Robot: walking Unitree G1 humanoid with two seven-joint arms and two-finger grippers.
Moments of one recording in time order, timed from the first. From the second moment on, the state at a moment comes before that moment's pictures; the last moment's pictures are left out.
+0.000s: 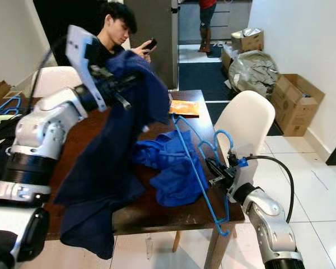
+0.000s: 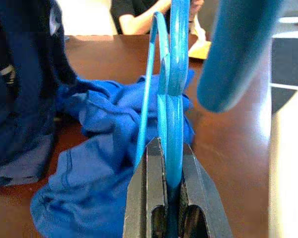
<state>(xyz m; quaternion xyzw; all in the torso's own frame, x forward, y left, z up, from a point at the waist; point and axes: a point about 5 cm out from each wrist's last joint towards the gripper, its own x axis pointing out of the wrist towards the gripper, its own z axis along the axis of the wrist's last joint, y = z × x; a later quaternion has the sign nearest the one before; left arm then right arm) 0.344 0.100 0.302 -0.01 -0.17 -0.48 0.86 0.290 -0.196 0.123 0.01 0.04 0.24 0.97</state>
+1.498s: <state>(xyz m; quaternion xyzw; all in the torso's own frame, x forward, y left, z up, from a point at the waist) 0.305 0.219 0.211 0.26 0.12 -0.33 0.90 0.288 -0.194 0.123 0.04 0.04 0.23 0.97</state>
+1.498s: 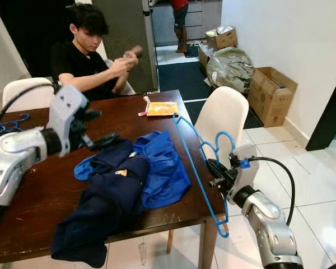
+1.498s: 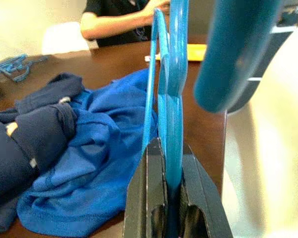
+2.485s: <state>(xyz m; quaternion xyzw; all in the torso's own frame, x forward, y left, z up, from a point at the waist) 0.314 0.159 0.220 0.01 -0.08 -0.14 0.99 0.292 -0.195 0.122 0.04 0.04 0.23 0.97</state>
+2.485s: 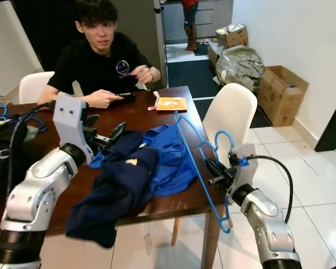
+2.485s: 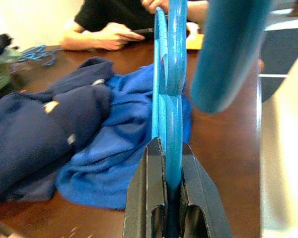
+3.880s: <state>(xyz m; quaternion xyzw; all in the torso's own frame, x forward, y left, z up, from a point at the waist) 0.315 0.194 0.192 -0.01 -0.06 -0.01 1.00 0.293 -0.198 0.112 0.04 0.06 0.22 0.97</state>
